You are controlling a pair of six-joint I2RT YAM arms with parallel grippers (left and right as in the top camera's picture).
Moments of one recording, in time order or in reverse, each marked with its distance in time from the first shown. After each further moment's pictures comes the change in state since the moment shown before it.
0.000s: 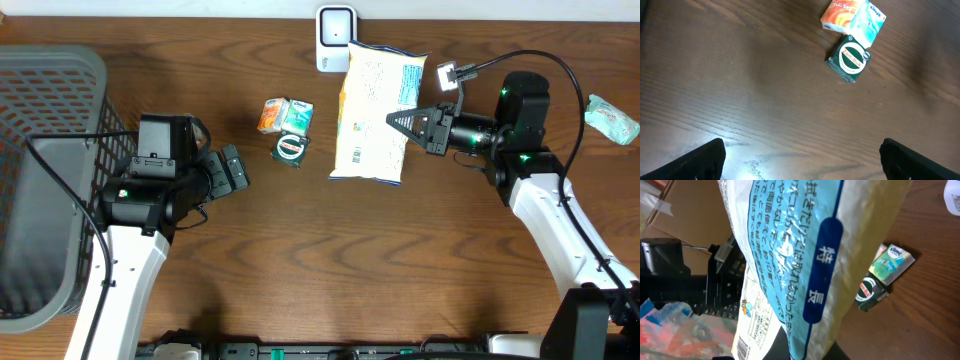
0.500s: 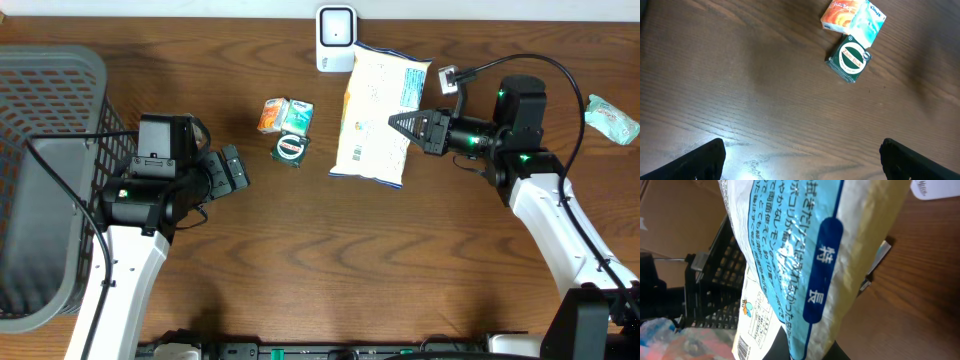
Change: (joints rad) left arm 0.000 0.000 0.000 0.000 0.000 0.000; right arm 0.000 0.000 0.000 -0.092 0.099 -0.001
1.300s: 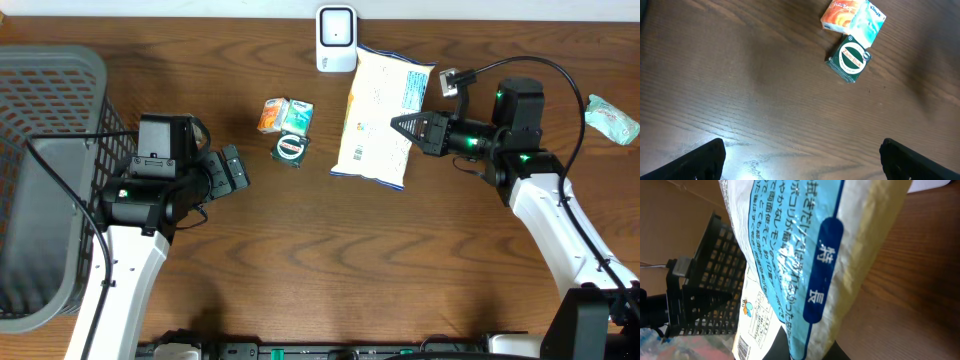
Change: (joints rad) left arm 0.000 0.000 0.000 0.000 0.000 0.000; right arm 0.000 0.000 0.000 -0.056 0.062 -0.016
